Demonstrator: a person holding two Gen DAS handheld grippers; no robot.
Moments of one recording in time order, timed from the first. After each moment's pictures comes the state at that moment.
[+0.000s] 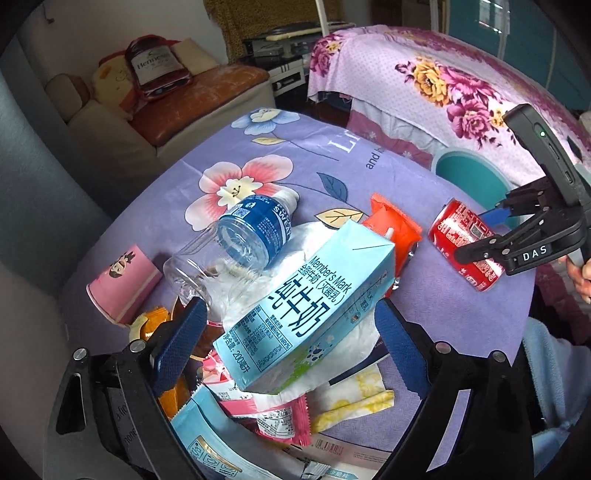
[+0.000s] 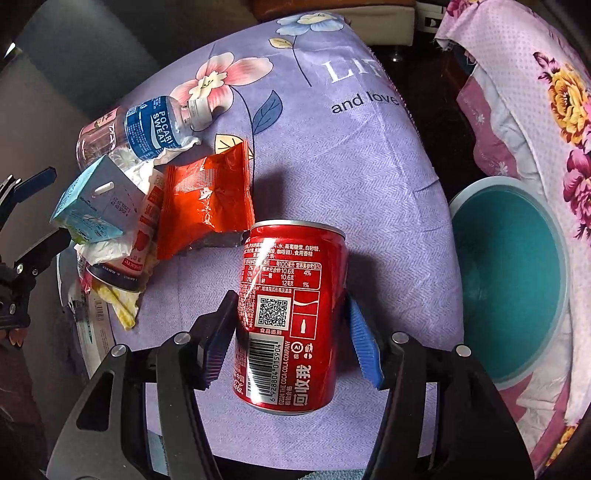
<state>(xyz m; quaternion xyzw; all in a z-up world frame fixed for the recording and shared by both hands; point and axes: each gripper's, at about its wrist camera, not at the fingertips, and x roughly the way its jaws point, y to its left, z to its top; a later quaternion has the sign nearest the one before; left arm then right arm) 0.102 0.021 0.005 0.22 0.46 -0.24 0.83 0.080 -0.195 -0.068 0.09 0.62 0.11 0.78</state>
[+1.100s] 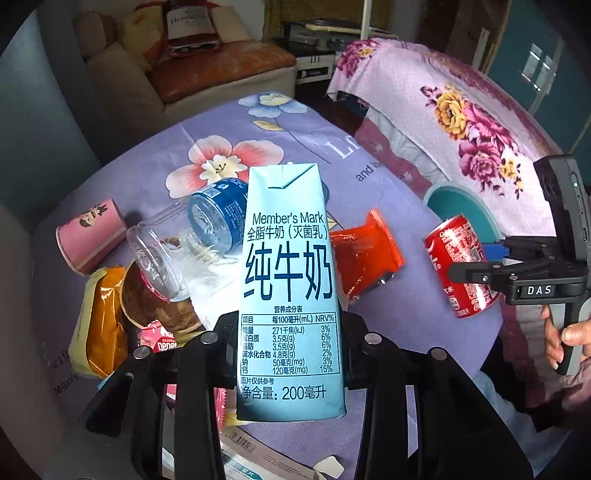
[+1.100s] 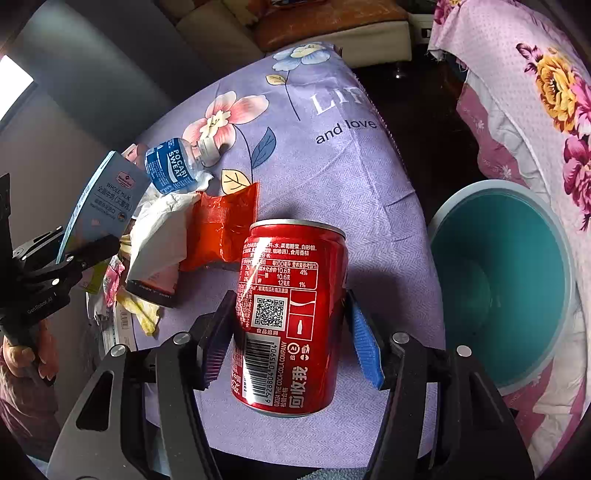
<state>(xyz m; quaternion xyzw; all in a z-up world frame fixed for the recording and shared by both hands) 0.091 -0.004 0.013 0.09 0.50 -0.19 0.84 0.068 -0.235 -0.046 0.15 0.56 0.13 0.80</state>
